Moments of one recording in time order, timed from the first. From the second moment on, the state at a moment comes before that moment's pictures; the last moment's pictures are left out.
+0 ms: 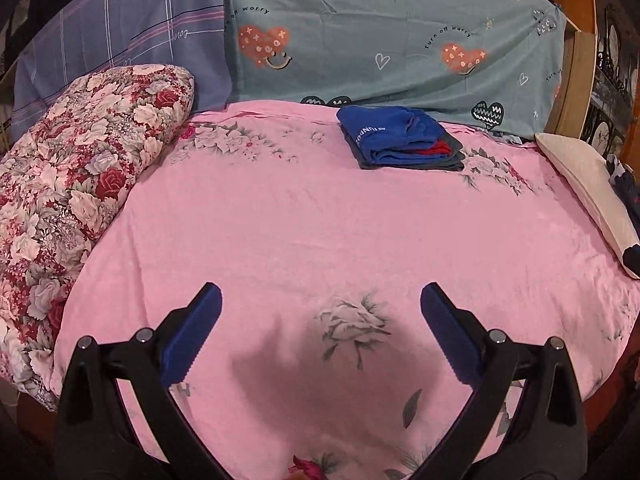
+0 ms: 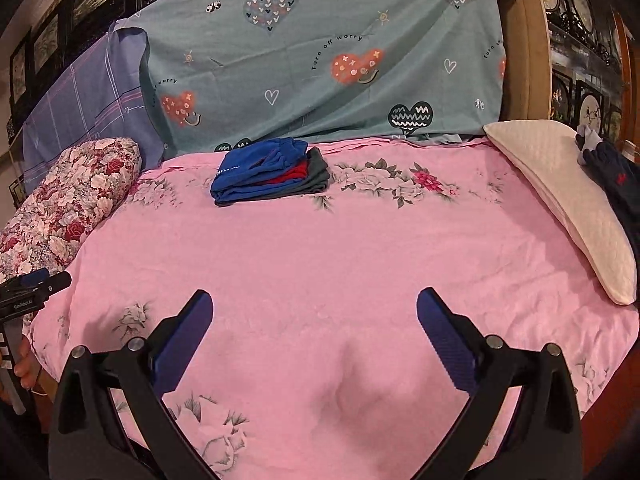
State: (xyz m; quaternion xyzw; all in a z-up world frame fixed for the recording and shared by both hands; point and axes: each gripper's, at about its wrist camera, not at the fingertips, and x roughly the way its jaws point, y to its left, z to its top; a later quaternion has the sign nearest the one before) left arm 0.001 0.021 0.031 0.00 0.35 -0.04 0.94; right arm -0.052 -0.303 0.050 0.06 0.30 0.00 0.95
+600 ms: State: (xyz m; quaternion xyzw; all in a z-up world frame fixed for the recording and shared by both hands) left arm -0.001 0.015 0.030 0.03 0.33 -0.01 0.94; right arm -0.052 -0.303 0.044 0.06 0.31 0.00 0.95
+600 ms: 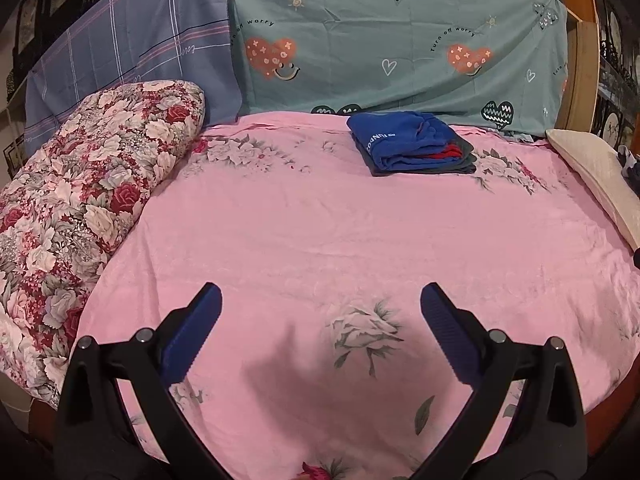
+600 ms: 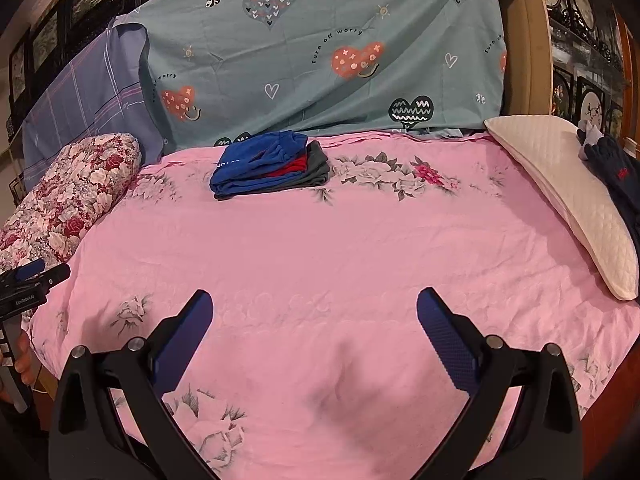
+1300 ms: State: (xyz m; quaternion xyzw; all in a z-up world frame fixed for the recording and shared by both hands) left arm -0.001 0.017 0.029 0.03 0.33 0.00 0.95; right arm -0.048 -0.299 0.039 0.05 0.32 0.01 0.95
